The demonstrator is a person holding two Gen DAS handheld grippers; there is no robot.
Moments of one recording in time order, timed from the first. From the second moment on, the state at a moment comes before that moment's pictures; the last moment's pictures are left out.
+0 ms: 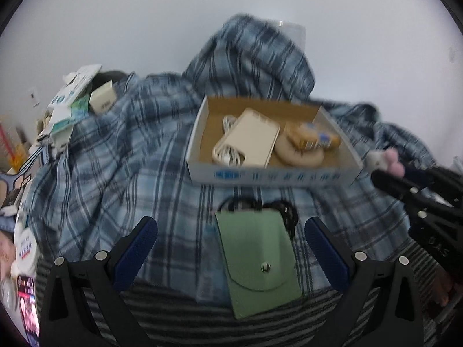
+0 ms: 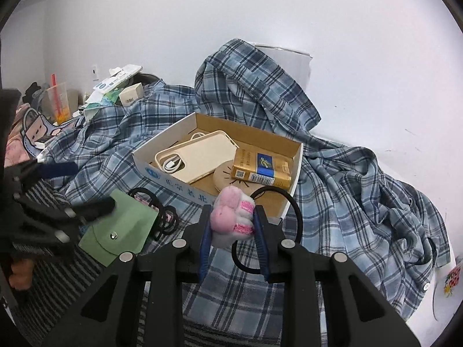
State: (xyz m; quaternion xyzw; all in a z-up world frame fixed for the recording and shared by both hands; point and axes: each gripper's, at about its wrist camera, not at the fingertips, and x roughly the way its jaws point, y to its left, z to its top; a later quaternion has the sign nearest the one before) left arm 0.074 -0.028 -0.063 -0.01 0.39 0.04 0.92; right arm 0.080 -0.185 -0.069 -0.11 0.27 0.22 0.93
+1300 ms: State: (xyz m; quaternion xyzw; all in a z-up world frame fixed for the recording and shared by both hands) left arm 0.096 0.005 -0.087 -0.01 0.46 0.01 0.89; right arm 0.088 -0.191 -0.092 -0.10 0.30 0.21 0.93
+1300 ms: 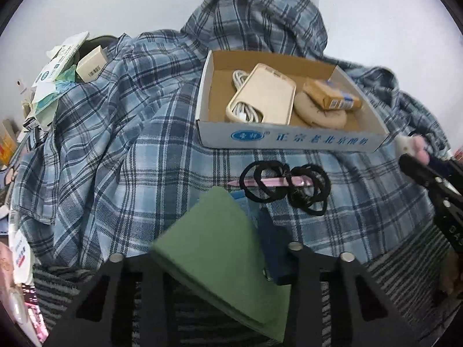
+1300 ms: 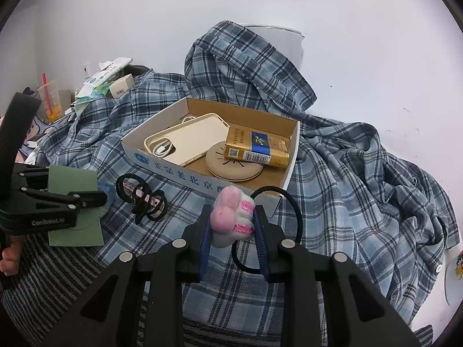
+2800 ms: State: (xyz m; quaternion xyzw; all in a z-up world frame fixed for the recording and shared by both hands) left arm 0.087 -0.028 0.061 0.04 0.20 -0.06 0.98; right arm 0.089 -0.178 0.012 -0.10 0.18 0.18 0.96
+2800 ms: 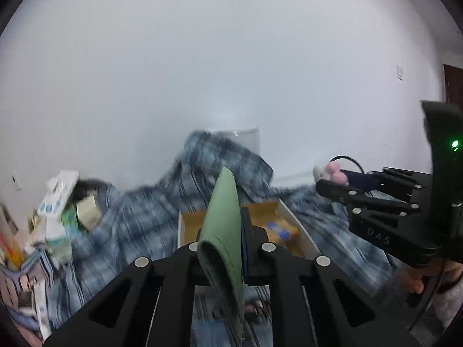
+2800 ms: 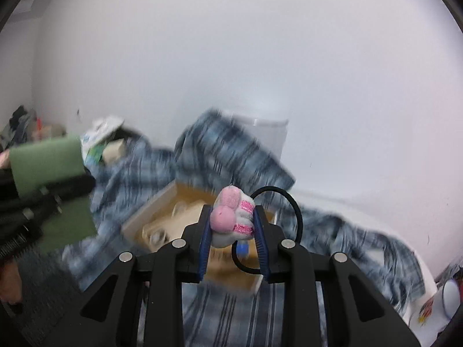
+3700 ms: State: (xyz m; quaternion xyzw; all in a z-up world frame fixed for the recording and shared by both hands) left arm 0.246 -0.019 -0.033 -0.02 0.37 -0.10 0.92; right arm 0.220 -0.148 -0.051 -0.04 0.28 0.17 0.94
